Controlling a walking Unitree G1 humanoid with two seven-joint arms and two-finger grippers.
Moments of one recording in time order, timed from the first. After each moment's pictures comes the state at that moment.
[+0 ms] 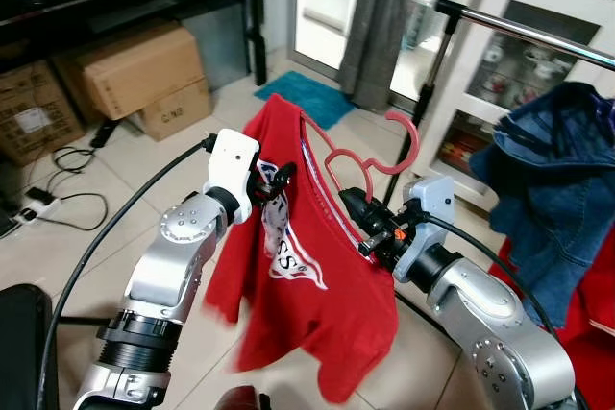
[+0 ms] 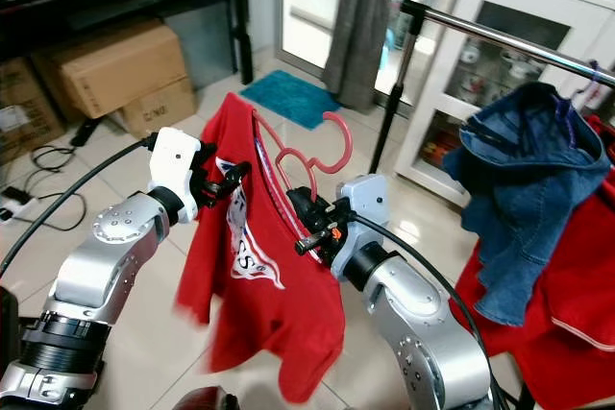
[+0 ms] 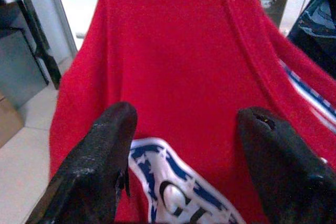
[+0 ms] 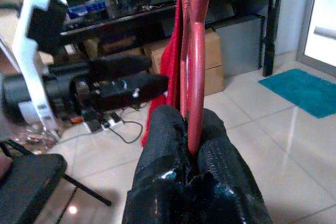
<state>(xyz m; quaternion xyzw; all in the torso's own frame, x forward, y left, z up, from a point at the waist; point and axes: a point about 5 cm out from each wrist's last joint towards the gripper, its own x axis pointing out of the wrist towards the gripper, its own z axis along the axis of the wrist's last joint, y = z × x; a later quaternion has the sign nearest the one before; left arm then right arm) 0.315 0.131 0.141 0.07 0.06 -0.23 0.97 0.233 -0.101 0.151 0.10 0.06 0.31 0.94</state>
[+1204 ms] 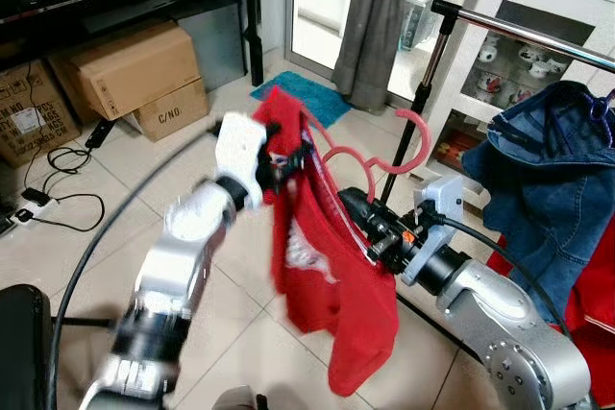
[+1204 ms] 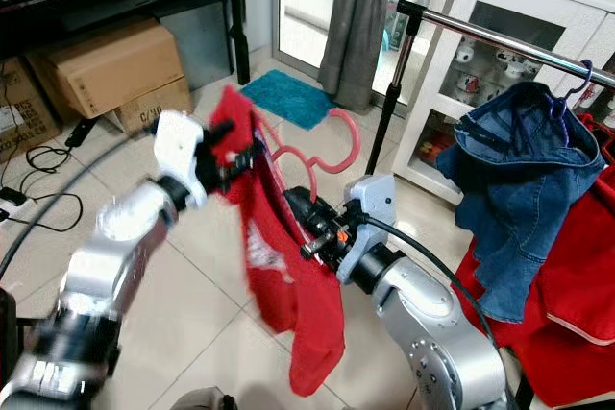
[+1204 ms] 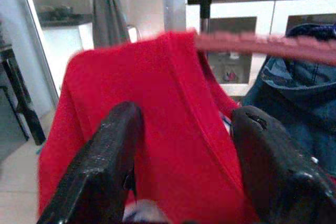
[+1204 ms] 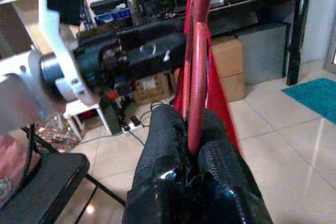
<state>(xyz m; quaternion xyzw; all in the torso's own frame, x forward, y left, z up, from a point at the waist) 0.322 0.116 0.169 0.05 -0.04 -0.28 0.96 0.228 -0.108 0.156 0.11 0.04 0.35 0.93</state>
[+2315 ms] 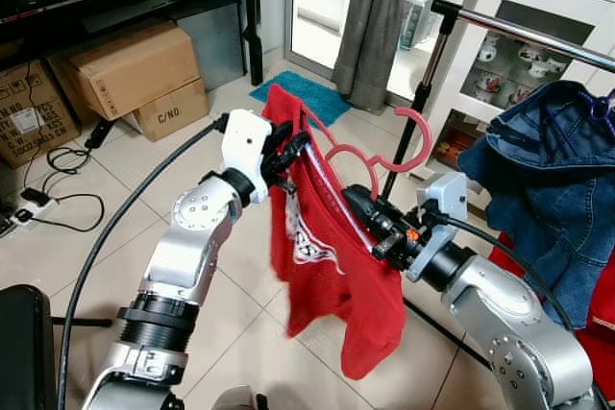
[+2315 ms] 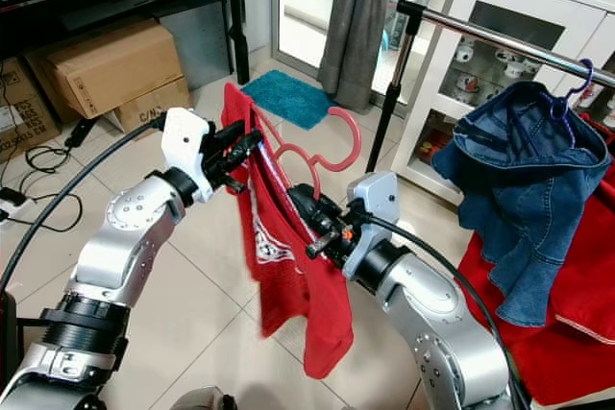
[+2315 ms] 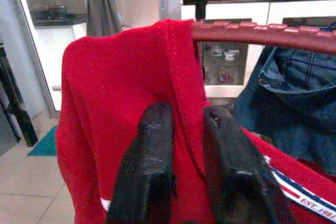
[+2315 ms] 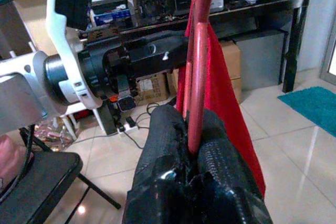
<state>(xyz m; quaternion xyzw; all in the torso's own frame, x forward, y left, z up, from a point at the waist) 0.327 0.111 0.164 0.04 -0.04 -0.29 0.96 0.232 -0.112 0.156 0.09 0.03 0.35 0.93</state>
